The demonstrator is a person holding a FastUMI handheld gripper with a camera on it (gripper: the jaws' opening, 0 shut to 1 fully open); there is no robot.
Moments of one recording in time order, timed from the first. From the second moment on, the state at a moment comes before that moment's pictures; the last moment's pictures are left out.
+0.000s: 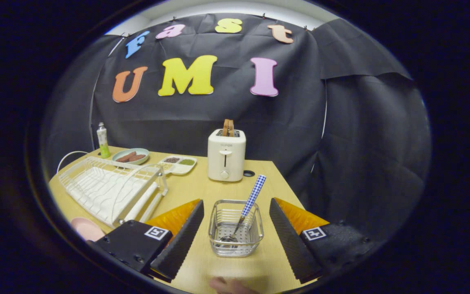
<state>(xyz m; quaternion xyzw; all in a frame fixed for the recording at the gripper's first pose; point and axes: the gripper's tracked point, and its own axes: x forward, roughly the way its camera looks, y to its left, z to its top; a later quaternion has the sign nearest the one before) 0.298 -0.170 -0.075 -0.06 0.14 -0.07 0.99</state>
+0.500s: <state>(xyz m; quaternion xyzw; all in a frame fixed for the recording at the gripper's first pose) 0.360 -0.192 -0.072 0.03 0.16 -0.07 0.98</state>
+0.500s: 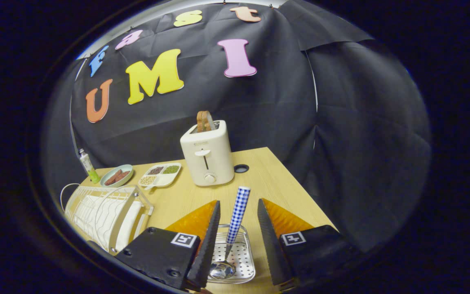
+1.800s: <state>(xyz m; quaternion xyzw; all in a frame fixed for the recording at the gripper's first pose) 0.215 -0.061 0.071 -0.04 -0.04 -0.02 1.00</state>
